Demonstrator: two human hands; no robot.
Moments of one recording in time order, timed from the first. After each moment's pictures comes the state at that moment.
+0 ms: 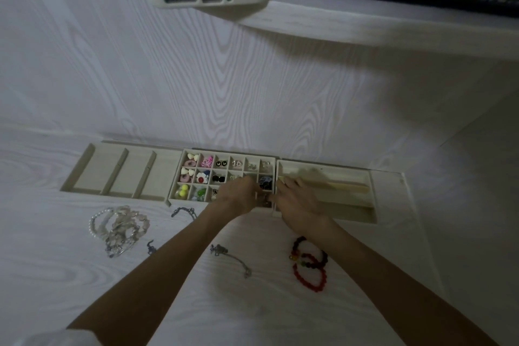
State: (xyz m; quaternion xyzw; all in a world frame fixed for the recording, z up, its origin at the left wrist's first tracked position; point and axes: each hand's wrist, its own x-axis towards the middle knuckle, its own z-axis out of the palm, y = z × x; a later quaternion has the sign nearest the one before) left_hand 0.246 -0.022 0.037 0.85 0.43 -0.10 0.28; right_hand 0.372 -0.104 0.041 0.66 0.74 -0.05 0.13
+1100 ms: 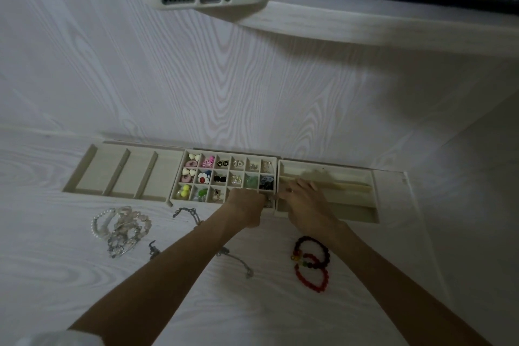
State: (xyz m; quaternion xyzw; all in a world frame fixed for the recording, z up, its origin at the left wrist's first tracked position) left_hand 0.252 -0.039 0.042 0.91 0.32 -0.26 0.10; right_hand 0.380 -0.118 0.048 0.70 0.70 -0.13 0.04
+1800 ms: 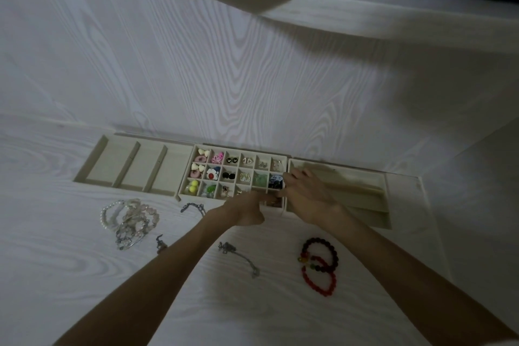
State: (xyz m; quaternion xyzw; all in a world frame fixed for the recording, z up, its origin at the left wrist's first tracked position) left_hand 0.231 -0.033 0.040 0.81 0.39 -0.18 0.41; right_hand 0.382 -0.086 0.043 0.62 0.77 -0.06 0.14
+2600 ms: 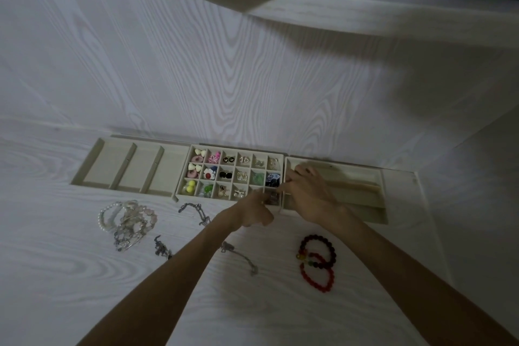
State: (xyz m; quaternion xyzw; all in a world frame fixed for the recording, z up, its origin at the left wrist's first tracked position) left_hand 0.242 -0.046 0.043 0.68 0.46 -0.10 0.56; right_hand 0.386 -0.095 0.052 0.65 0.75 -0.10 0.07
